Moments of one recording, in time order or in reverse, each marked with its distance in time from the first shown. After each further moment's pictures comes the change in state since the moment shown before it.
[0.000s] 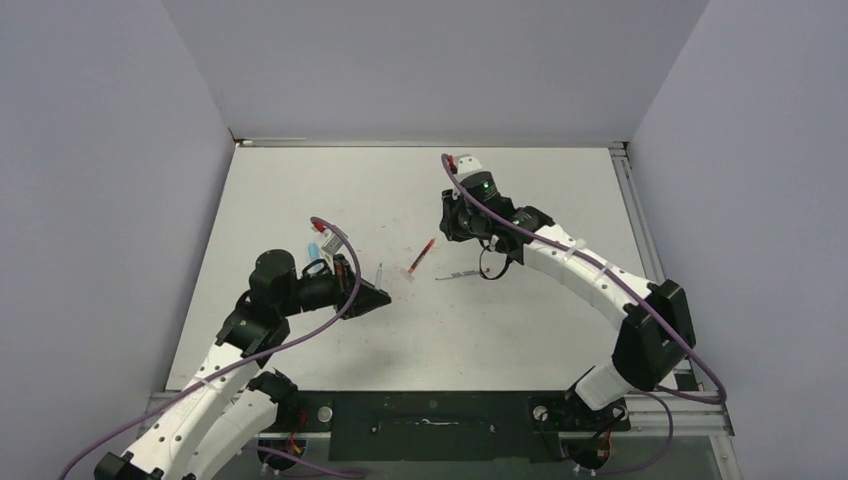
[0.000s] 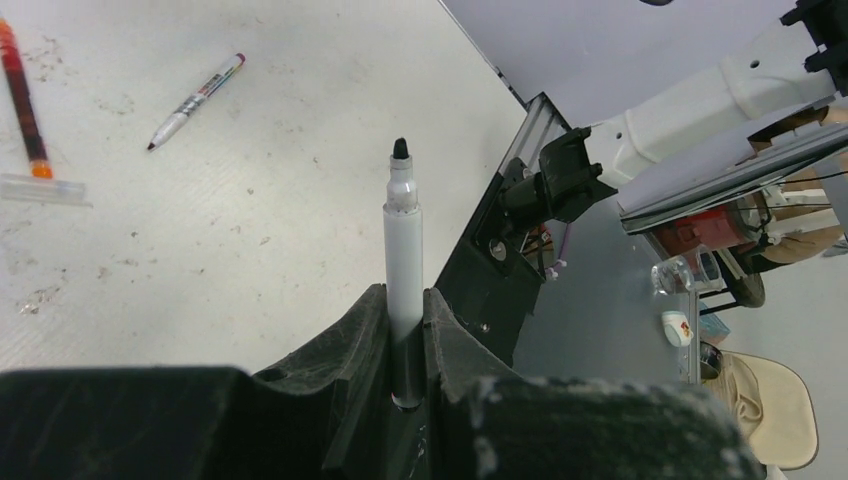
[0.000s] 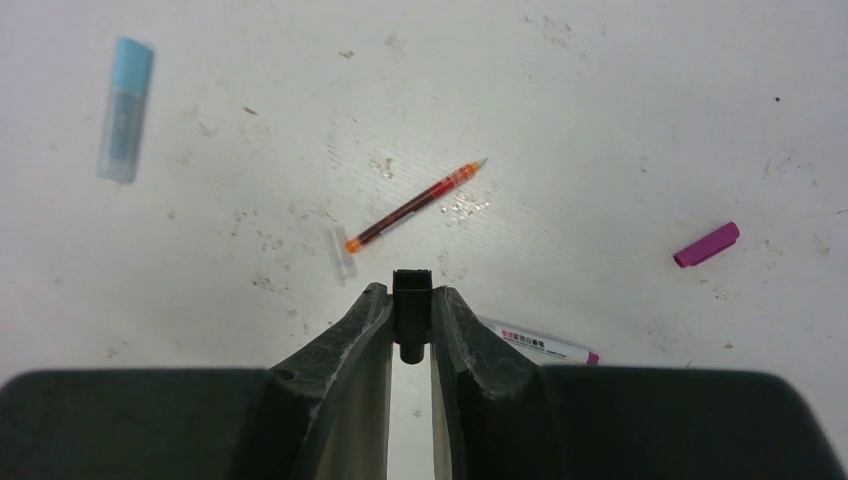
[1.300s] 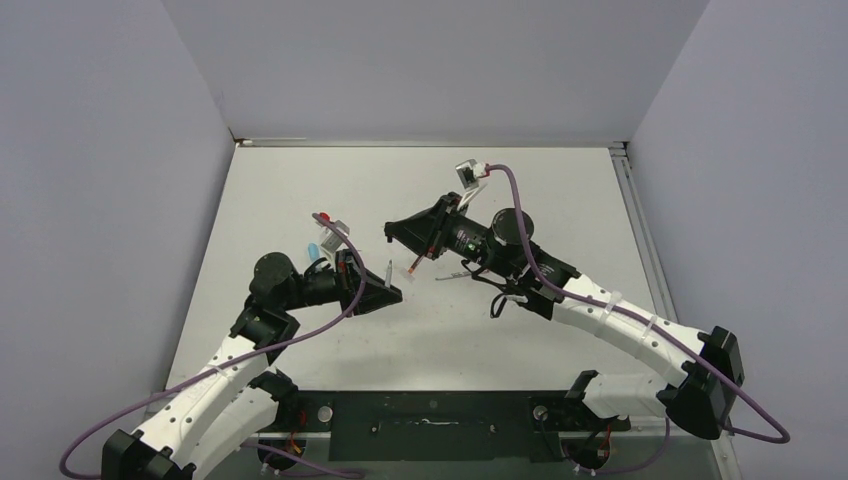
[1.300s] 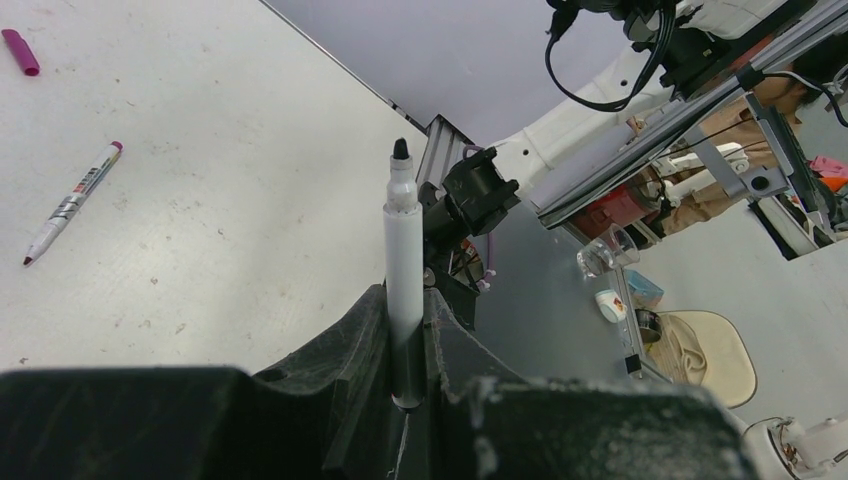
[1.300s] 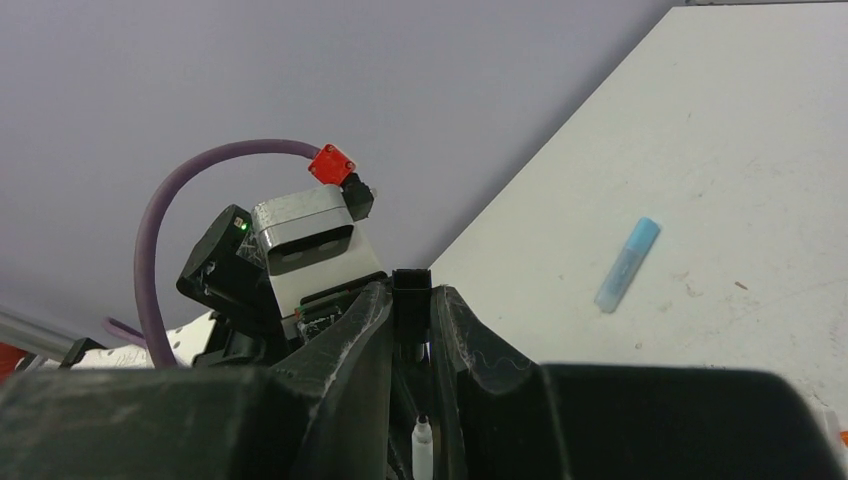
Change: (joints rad) left arm -0.024 0.081 -0.087 0.488 0.171 -0.206; right arm 0.216 -0.354 -0.266 0.695 -0.236 0.480
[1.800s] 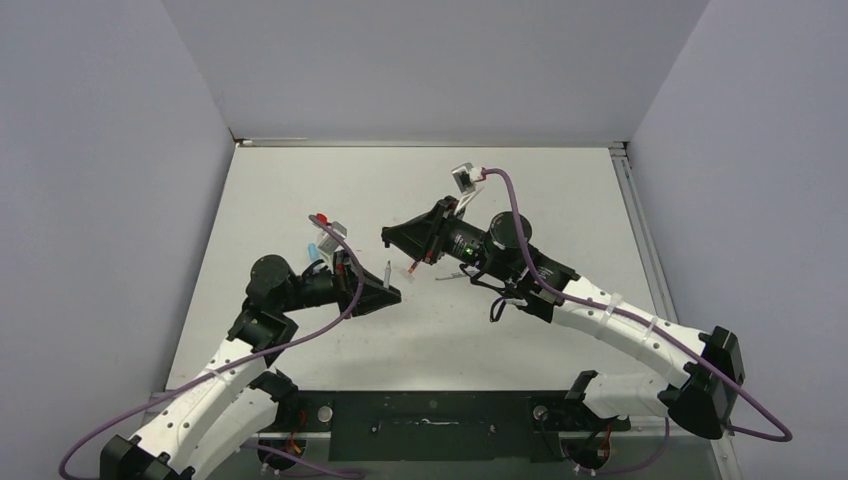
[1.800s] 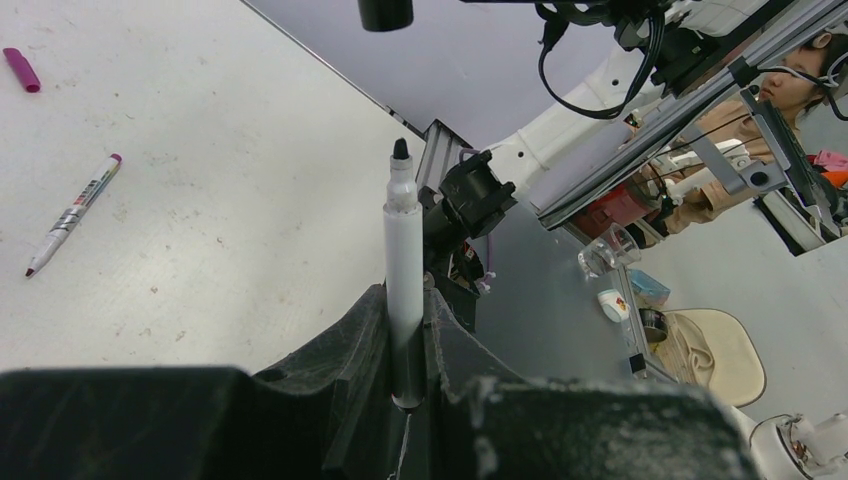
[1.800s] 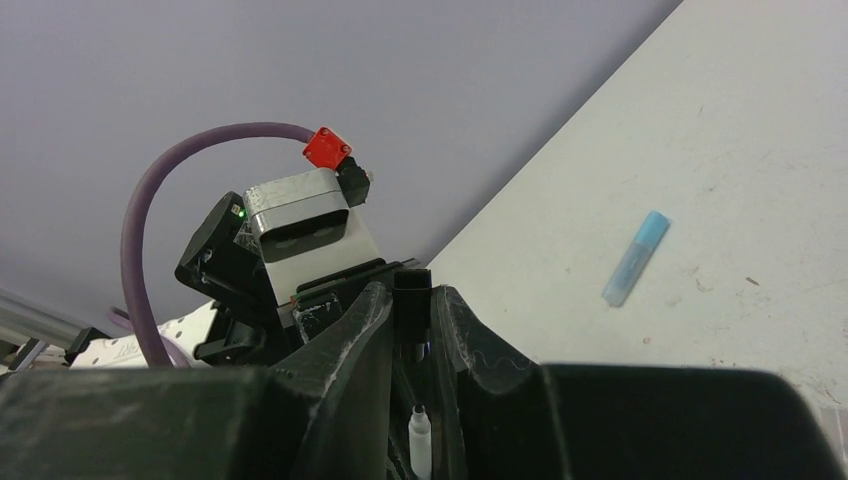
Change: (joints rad) left arm -0.002 -0.024 0.000 0.000 0.000 0.004; right arm 0.033 -0.001 0.000 -0.007 0.002 -0.012
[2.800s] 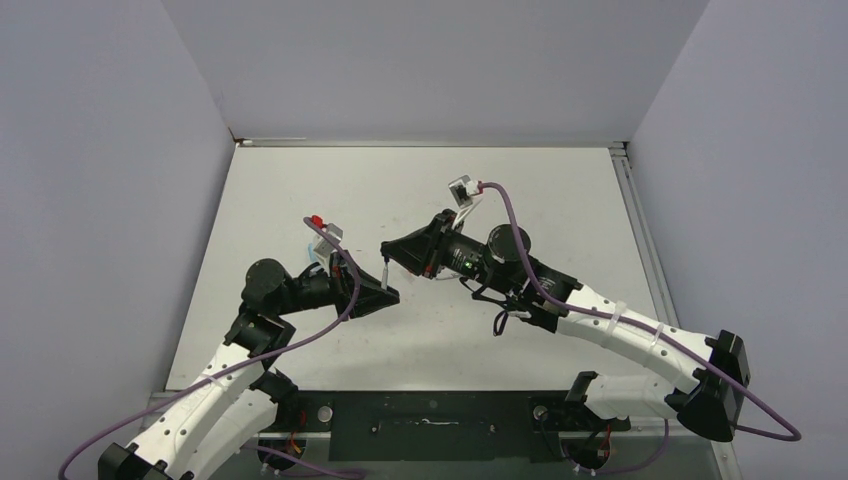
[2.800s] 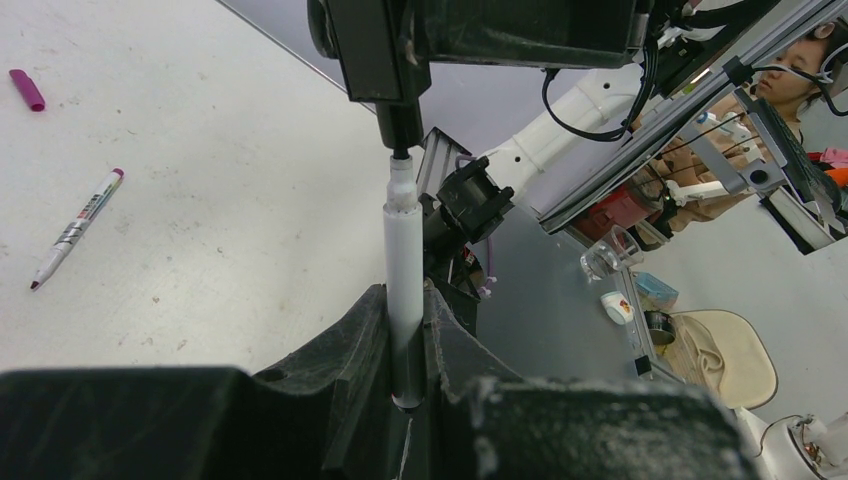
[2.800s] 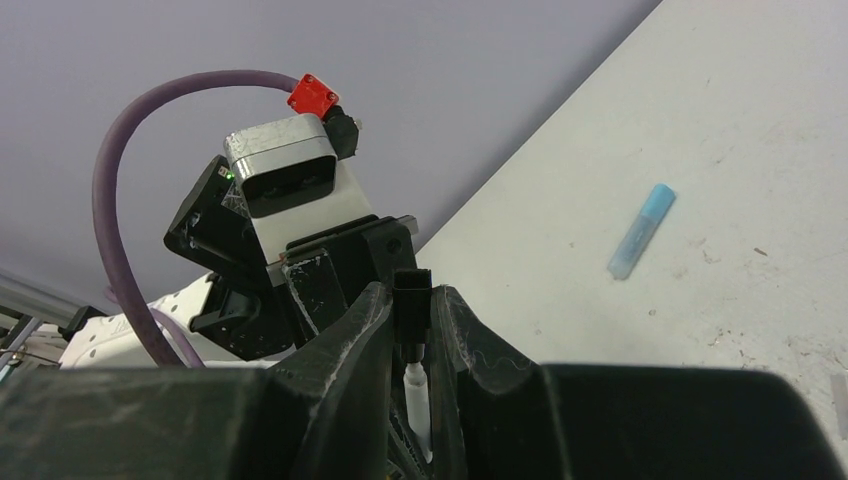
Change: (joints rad) left arm 0.000 -0.040 -0.004 0.001 -0.005 0.000; right arm 0.062 -0.043 -0.035 -0.042 0.050 -0.020
